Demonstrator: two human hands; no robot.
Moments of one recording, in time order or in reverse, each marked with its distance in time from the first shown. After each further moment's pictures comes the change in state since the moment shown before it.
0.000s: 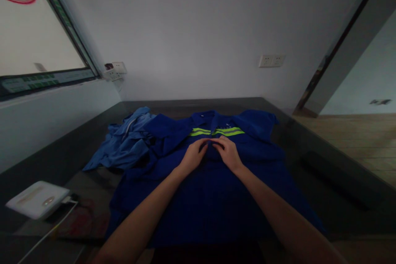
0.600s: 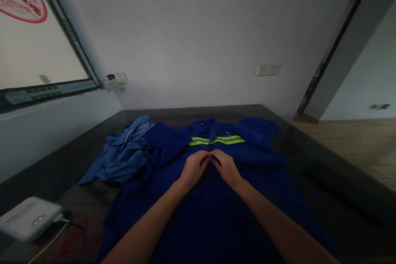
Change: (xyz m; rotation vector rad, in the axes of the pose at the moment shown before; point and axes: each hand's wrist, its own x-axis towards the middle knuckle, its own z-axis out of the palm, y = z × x) left_hand -0.005 0.006 0.001 0.147 -0.004 0.109; right_hand -0.008 -0.004 0.007 0.024 -0.107 -0.119
